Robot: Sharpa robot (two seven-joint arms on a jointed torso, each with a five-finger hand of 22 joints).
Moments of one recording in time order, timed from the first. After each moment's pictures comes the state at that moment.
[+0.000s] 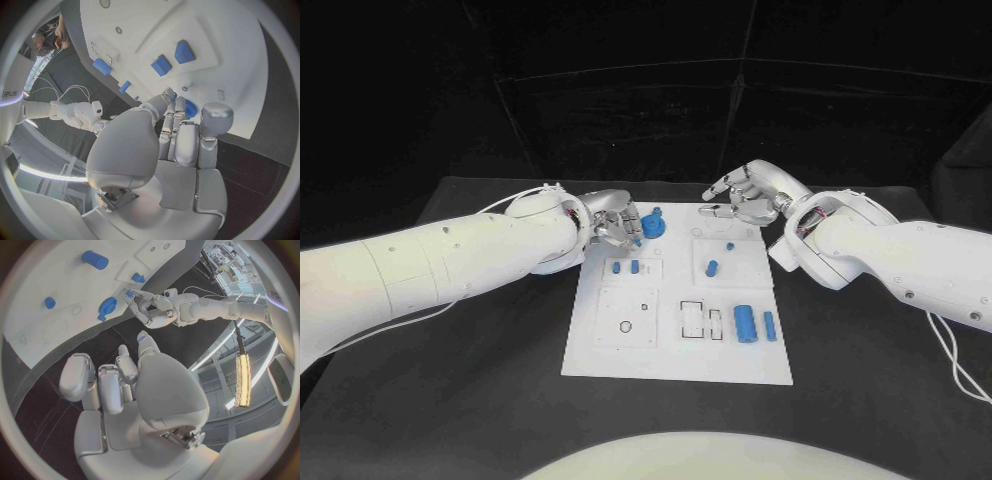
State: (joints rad) left arm 1.26 -0.61 -0.15 1.25 -1.22 -0.15 -0.07; left_hand 1.36 -0.05 0.38 -0.10 0.05 1.05 0.12 0.23 0.07 1.12 0.05 0.33 0.06 1.46 -0.02 1.35 1.08 0.13 1.39 0.07 1.05 0.97; right arm 1.22 -0.81 -0.05 1.51 -1.01 -0.43 0.01; right_hand 1.39 0.01 -0.14 0.18 0.31 0.92 0.15 0.20 0.07 1.30 0.06 1.23 1.19 1.47 -0.01 1.45 1.31 0.08 1.37 0.09 1.35 1.10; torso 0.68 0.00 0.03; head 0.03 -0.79
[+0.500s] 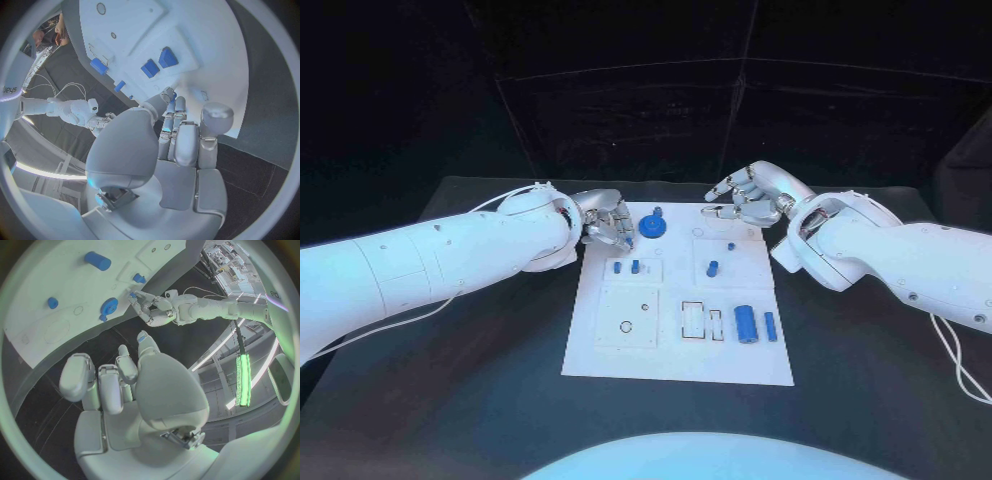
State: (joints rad) left arm 1.26 -0.63 -0.14 1.24 -1.20 -0.14 -0.08; left_hand 1.35 -0.06 0.39 -0.11 0.05 1.05 0.12 0.23 0.07 1.13 0.06 0.32 0.06 1.46 -0.02 1.35 1.08 0.13 1.39 0.07 1.06 0.97; right arm 1.22 -0.81 -0.05 1.51 -1.01 -0.43 0.01; right_hand 1.39 0.01 -0.14 0.18 0.31 0.92 0.15 0.20 0.07 1.30 0.06 1.23 1.20 1.47 -0.01 1.45 1.31 0.08 1.37 0.09 1.35 1.10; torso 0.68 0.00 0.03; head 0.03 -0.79
